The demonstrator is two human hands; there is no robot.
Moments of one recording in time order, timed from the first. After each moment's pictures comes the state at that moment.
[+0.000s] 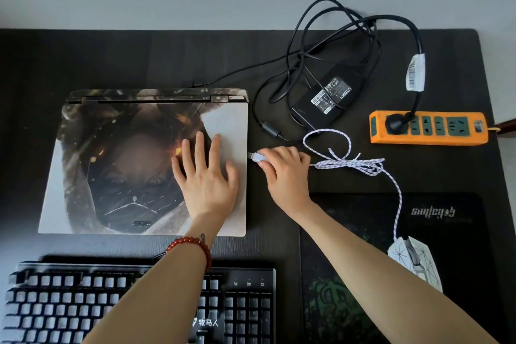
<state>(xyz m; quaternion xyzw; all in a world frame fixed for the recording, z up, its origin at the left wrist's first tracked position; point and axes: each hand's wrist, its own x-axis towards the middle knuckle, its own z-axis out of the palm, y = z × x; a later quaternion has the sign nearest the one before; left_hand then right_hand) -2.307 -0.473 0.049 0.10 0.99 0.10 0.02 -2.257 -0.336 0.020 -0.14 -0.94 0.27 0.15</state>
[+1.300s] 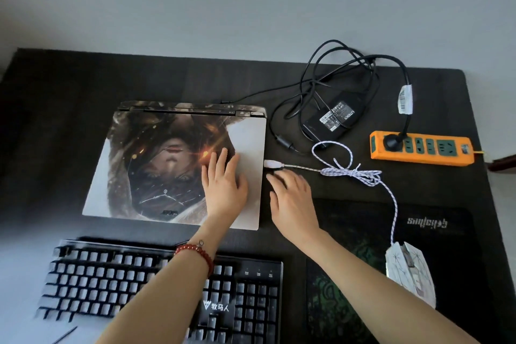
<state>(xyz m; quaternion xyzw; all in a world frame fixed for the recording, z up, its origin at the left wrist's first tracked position) -2.298 -0.487 0.063 0.10 0.97 0.21 0.08 -2.216 -0.362 0.072 -0.10 -0.97 0.23 0.05</state>
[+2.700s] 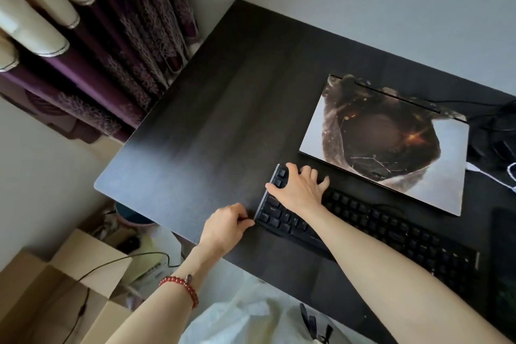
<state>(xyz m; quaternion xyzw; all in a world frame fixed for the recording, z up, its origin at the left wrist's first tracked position) -2.220 -0.940 0.075 0.00 0.94 0.26 0.24 -2.276 -0.766 0.088 -0.11 -0.96 0.13 -0.22</state>
